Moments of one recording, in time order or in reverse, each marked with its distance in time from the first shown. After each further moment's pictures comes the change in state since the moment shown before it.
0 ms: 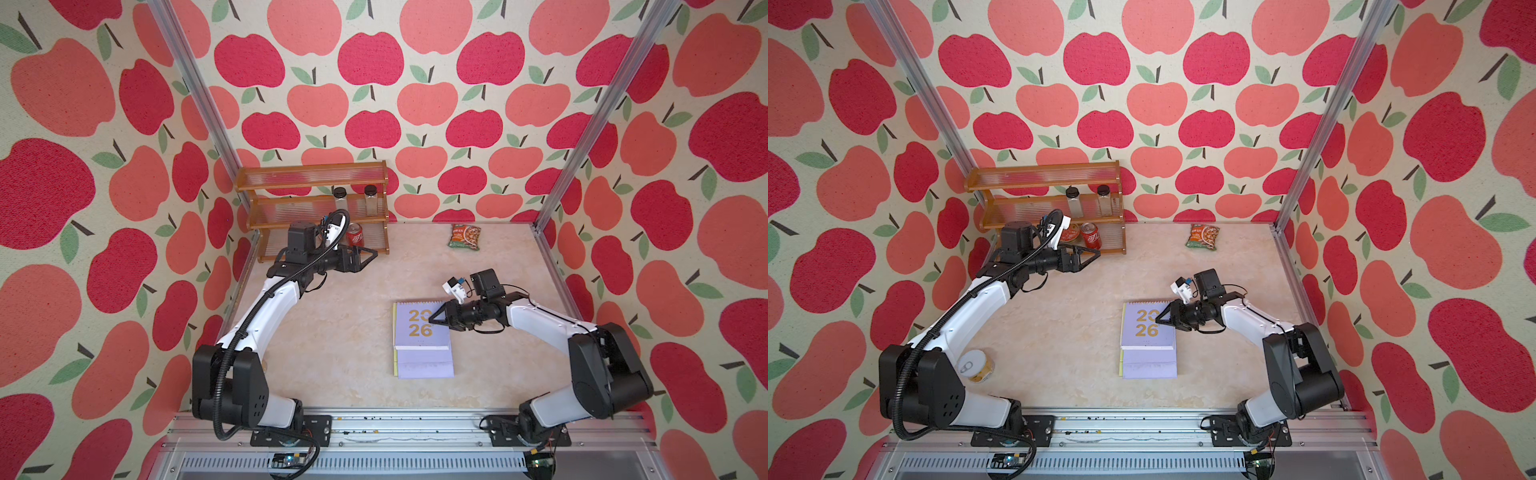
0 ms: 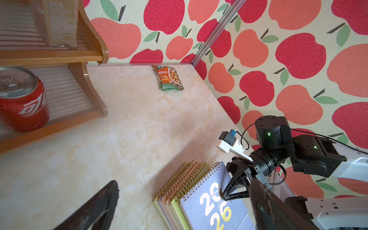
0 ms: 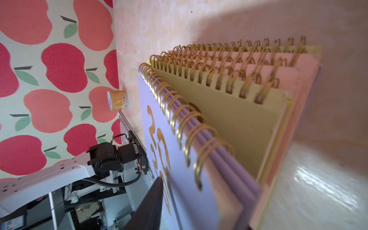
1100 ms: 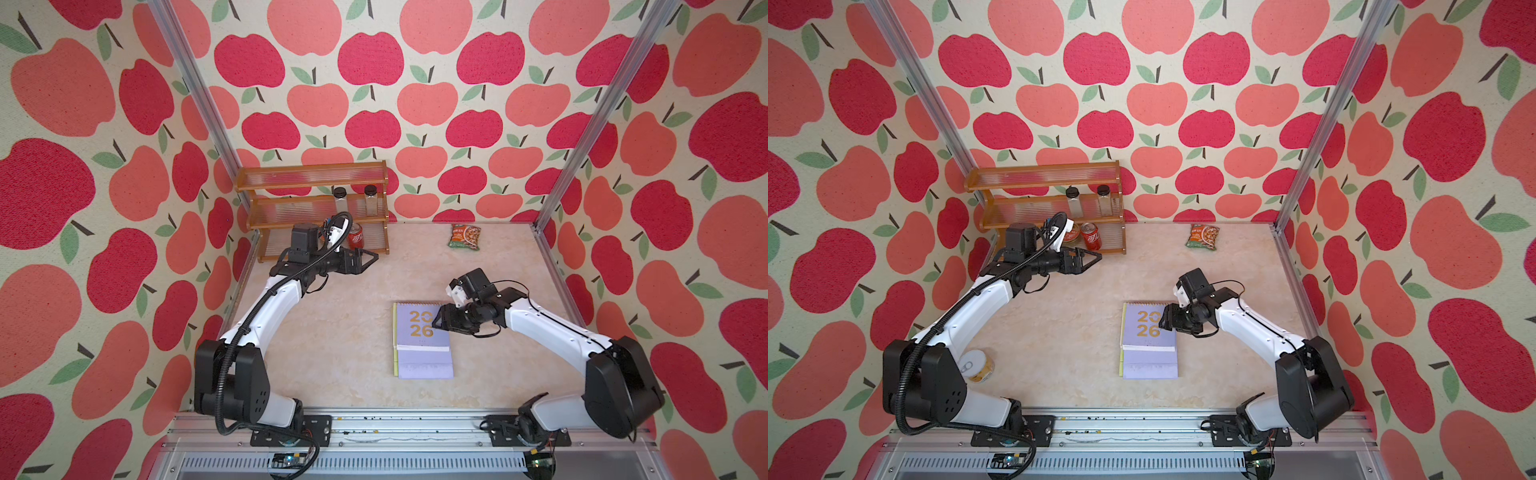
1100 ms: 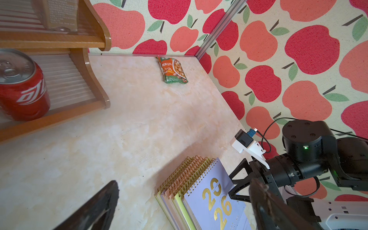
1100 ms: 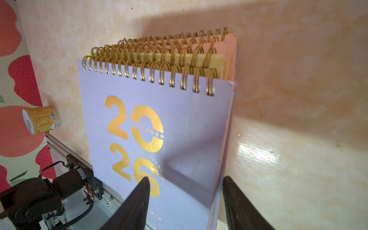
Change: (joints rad) left arm -0.006 0.024 0.000 -0.030 -0.019 0.022; right arm 0.152 -0.082 0.101 -0.259 0.417 0.071
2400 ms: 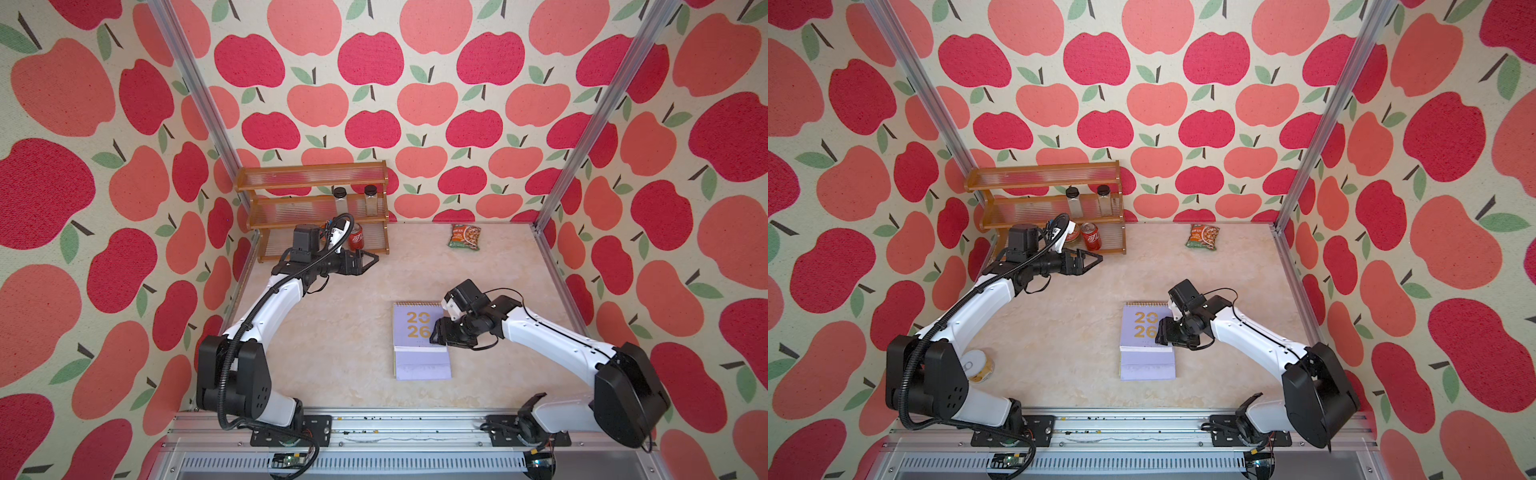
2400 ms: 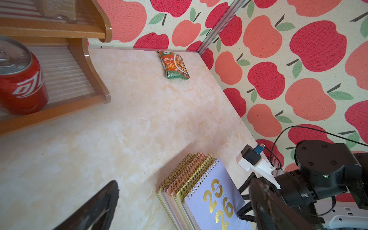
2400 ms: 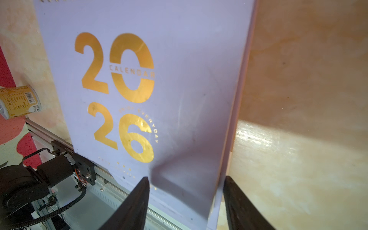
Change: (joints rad) left arm -0.001 0.022 0.000 -0.008 0.001 0.003; right arm 0.132 -0.048 -0.034 -0.082 0.050 0.090
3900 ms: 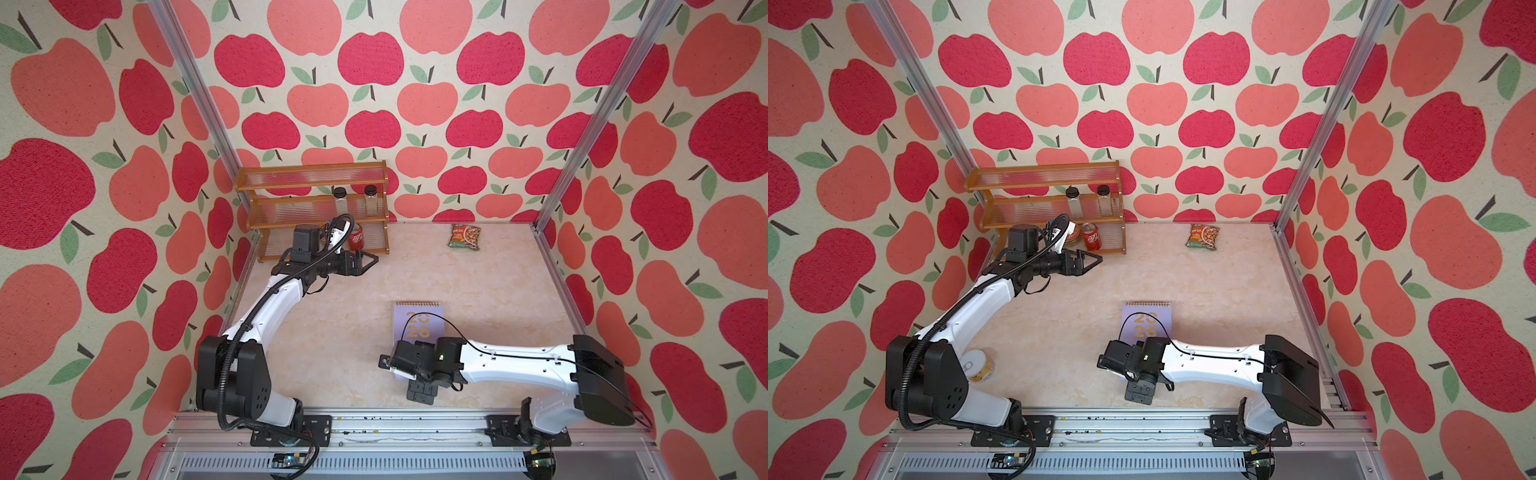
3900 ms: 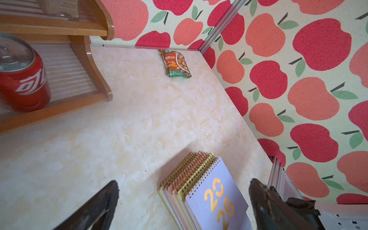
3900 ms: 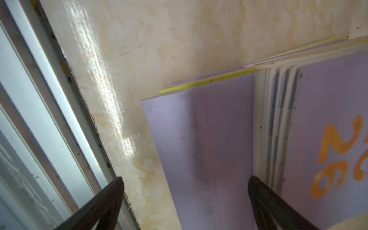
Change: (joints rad) left arm 0.000 -0.003 0.000 -0.015 -0.010 0.008; right arm 0.664 0.178 0.158 -0.132 0.557 -0.762
